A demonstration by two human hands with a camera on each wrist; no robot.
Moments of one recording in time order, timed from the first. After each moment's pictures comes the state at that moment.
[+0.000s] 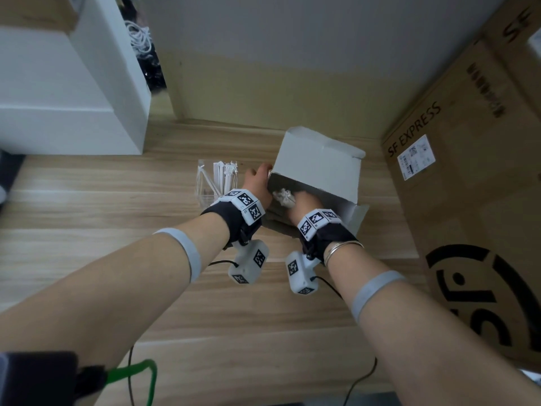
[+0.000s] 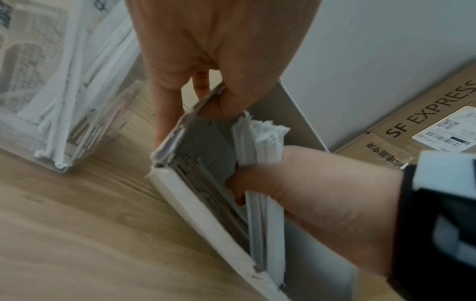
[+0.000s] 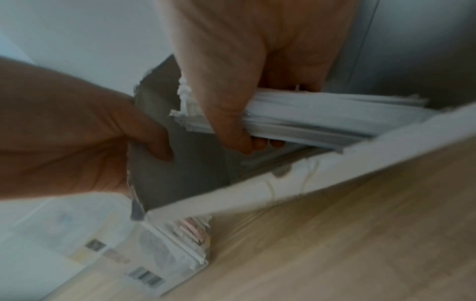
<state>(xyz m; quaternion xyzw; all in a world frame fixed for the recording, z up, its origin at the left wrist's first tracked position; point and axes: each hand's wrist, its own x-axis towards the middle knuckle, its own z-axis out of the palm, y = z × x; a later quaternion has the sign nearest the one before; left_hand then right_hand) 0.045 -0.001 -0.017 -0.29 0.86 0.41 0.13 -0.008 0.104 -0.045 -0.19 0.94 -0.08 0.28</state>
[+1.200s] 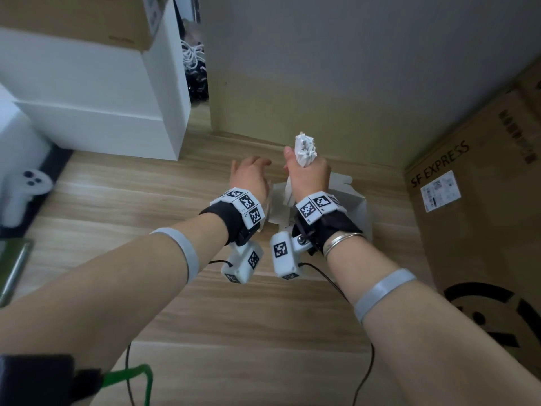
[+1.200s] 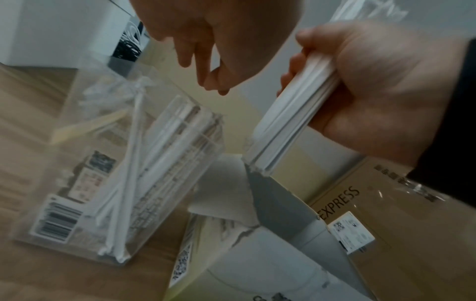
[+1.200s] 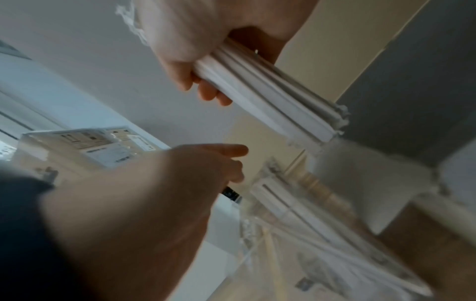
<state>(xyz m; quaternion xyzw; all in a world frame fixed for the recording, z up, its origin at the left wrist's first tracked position) 0.072 -0.064 0.007 -0.32 0.89 0.31 -0.05 0.011 0.016 0.034 -0.11 0.85 -0.51 0.07</state>
